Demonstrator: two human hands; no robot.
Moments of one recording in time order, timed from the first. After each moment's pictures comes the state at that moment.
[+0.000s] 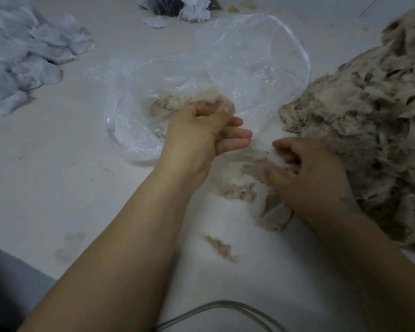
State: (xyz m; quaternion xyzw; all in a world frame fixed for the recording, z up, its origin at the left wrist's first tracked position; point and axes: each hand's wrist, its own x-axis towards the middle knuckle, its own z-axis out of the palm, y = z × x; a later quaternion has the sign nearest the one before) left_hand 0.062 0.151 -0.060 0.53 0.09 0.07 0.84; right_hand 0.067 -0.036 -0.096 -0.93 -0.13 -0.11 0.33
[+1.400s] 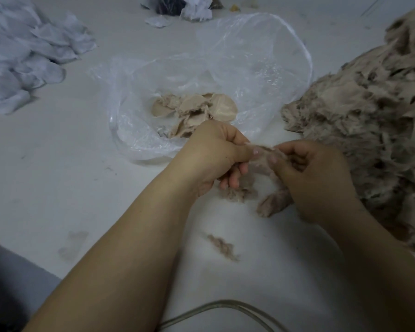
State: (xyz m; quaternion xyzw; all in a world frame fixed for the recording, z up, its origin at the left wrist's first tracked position) left_hand 0.051 0.149 -0.062 0.72 0.04 -0.09 0.69; right_hand 0.063 -0.029 -0.088 -0.86 -0.13 -0.09 0.49
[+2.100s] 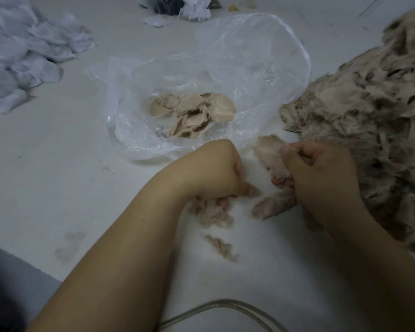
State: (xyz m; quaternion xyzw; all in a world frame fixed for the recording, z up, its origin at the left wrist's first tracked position) left_hand 0.042 0.154 -0.053 0.90 -0.05 -0.20 0.39; right_hand 0.065 -0.032 -0.089 -0.84 -0.04 -0.09 0.54
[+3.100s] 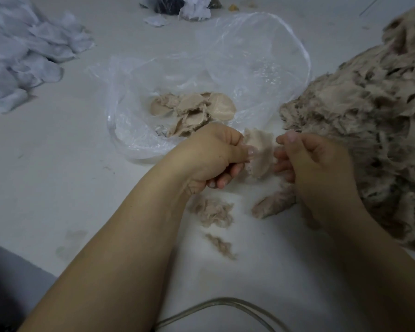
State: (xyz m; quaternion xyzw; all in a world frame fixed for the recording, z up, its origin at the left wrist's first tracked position) left_hand 0.049 0.156 -0.056 0.76 0.01 -0.15 0.63; right_hand 0.062 -0.025 -0.087 -0.80 -0.05 -0.09 0.59
